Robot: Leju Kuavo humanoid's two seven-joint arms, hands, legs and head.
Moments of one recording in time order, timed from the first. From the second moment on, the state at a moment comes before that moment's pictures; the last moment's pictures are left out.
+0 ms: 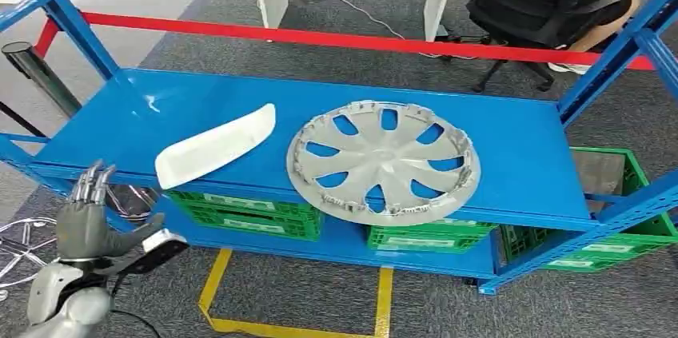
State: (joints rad) left arm -0.22 0.13 -0.21 -1.19 -0.81 0.69 -0.45; right arm 0.04 0.13 -1.48 -0.45 1.57 0.47 -0.10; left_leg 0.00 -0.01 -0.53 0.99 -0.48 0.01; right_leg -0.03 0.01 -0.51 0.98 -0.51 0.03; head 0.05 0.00
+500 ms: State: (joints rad) left arm -0.48 0.10 -0.23 -0.88 -0.88 0.67 -0.38; right arm 0.02 0.04 -1.40 -0.30 1.57 0.42 -0.10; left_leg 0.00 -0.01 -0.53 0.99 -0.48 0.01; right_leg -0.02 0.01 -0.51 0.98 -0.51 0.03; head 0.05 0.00
